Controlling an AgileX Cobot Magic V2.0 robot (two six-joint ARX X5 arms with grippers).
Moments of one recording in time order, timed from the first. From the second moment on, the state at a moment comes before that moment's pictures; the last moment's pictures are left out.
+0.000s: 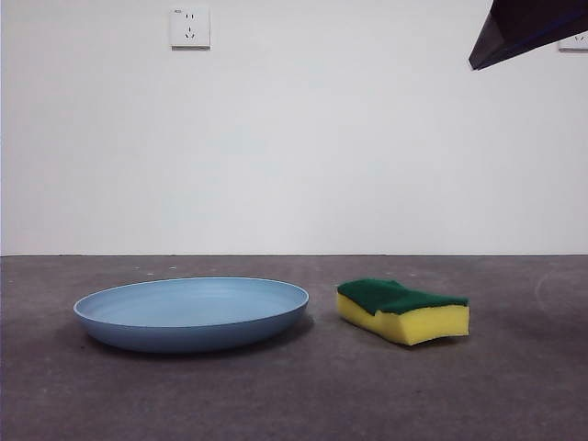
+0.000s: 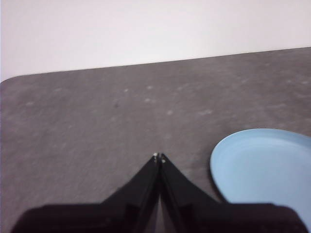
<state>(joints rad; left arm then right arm) -0.09 0.22 0.17 -0.10 0.01 0.03 0.69 0.82 0.72 -0.36 0.21 0.05</state>
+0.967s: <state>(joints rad) 0.01 0.01 0.02 -0.18 0.01 0.03 0.69 0.82 0.72 -0.36 0.21 0.05</state>
